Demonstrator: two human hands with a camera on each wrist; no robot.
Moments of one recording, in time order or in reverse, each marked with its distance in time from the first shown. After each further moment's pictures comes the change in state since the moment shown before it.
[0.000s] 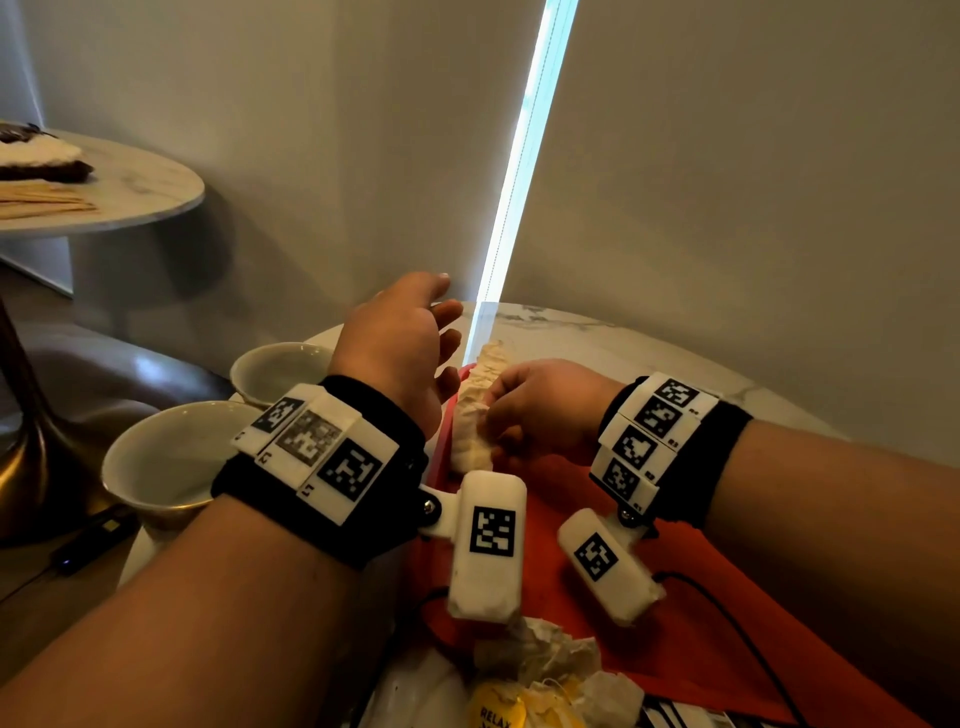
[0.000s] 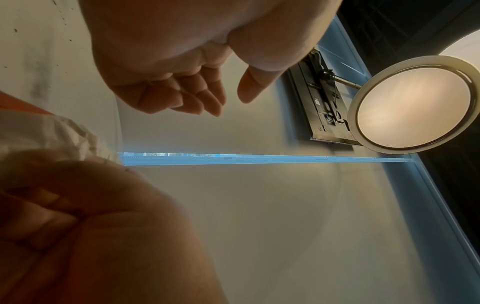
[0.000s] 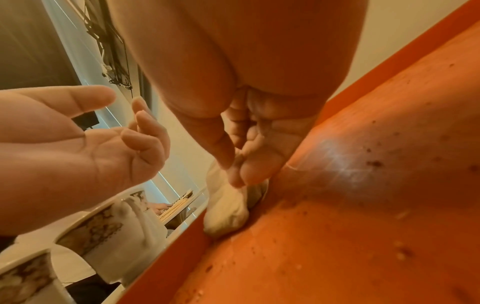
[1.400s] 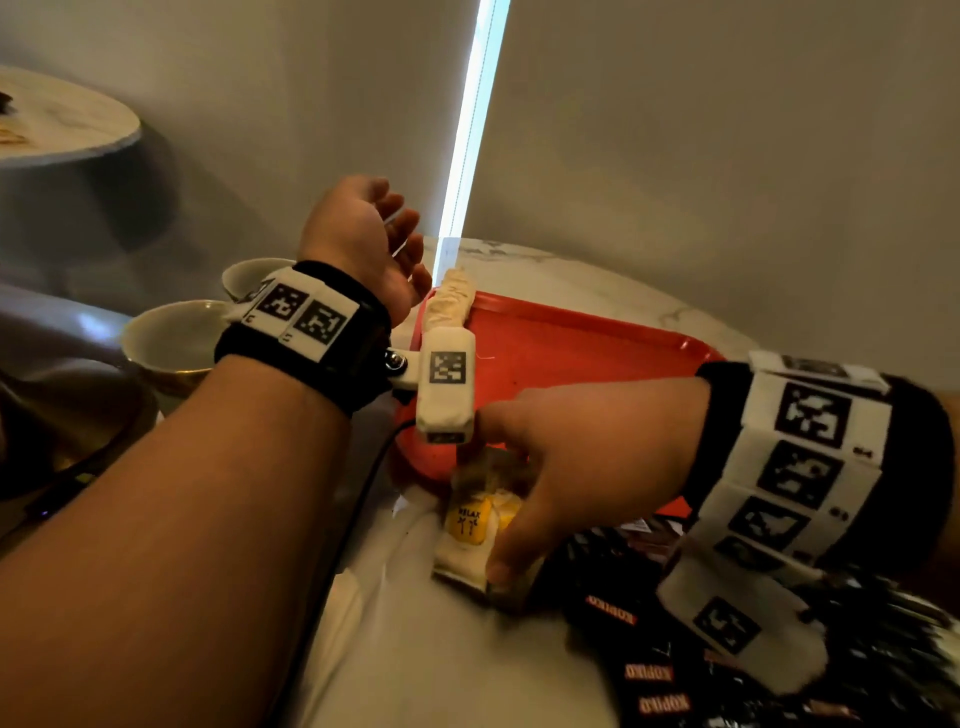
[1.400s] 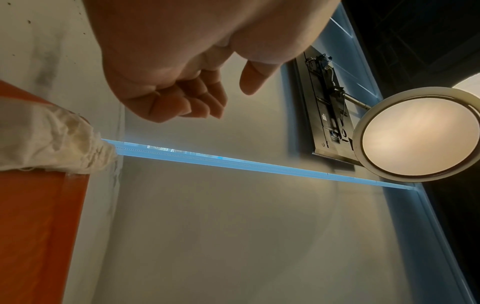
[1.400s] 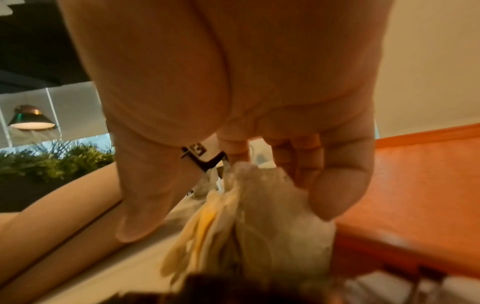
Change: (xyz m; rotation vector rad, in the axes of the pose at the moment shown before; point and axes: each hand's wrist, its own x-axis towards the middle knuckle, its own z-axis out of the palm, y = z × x) left_hand -0.013 0.005 -0.007 -0.178 -0.097 -0.057; right_hand -0.180 -0.019 0.022 -0.753 -0.400 -0.055
